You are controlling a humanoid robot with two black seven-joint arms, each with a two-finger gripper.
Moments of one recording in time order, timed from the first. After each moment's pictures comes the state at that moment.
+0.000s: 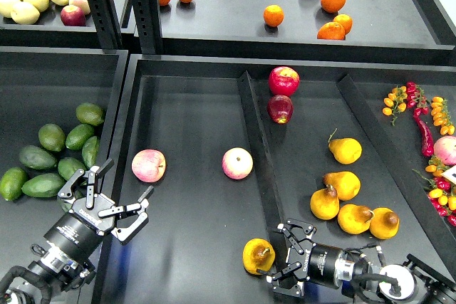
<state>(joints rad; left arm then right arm) 0.28 0.00 -1.42 -1.35 -0.15 -0.49 0.49 0.24 -0.21 0.71 0.71 0.06 0.58 -0.49</state>
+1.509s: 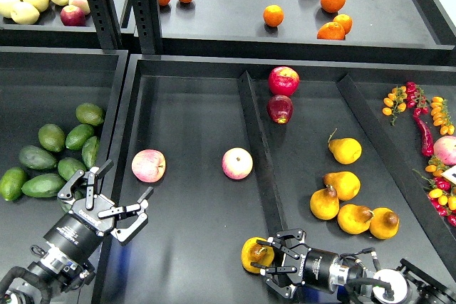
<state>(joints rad) 0.28 0.00 -1.42 -1.35 -0.15 -0.49 0.49 0.22 -0.18 0.72 0.69 0.05 0.58 -0.49</state>
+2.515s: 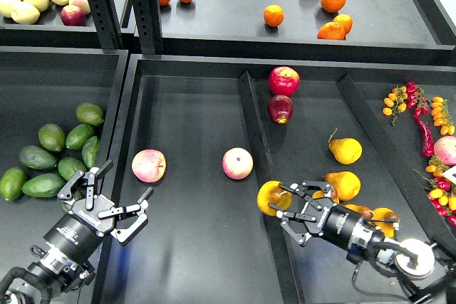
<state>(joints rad) 0.28 0.00 -1.42 -1.35 -0.15 -0.49 0.49 0.23 -0.41 0.87 0.88 0.27 0.58 -0.49</state>
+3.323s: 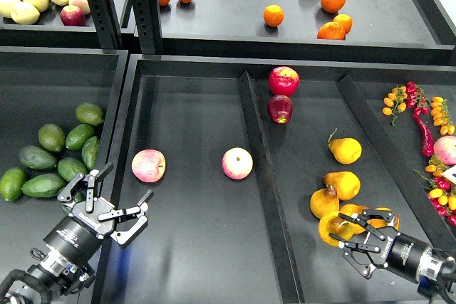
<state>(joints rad) 0.30 0.00 -1.42 -1.35 -0.15 -0.49 0.49 0.06 -0.49 0.87 0.83 0.23 0.58 -0.49</state>
